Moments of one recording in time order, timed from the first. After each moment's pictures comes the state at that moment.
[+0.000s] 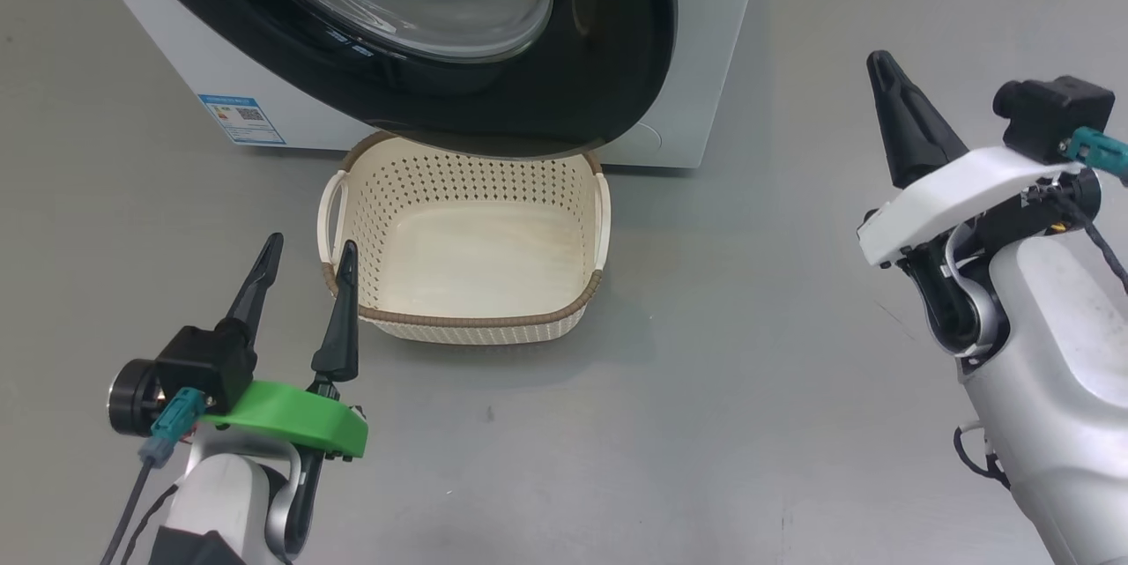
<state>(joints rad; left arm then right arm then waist) -0.25 0.03 -0.13 0.28 -0.26 -0.09 -0.25 -0.57 -0.27 0.37 0.36 0.68 0.12 -0.06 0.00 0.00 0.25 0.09</state>
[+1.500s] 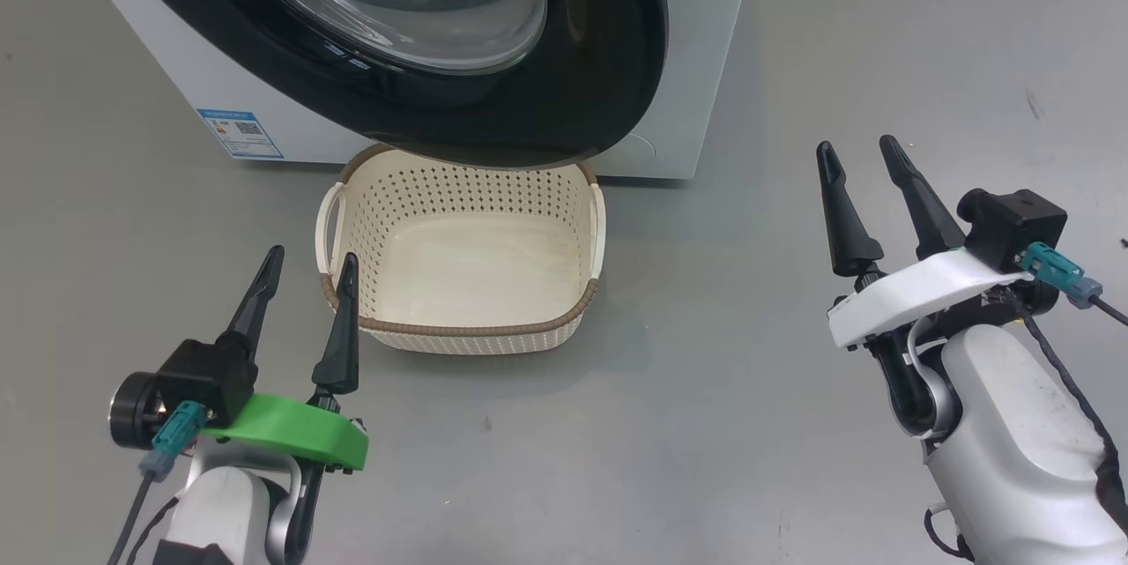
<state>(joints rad) -0.22 0.03 -0.13 0.26 -0.26 -0.09 -0.25 -0.42 -0.20 0.36 0.39 0.60 0.12 -0.24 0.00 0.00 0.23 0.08</state>
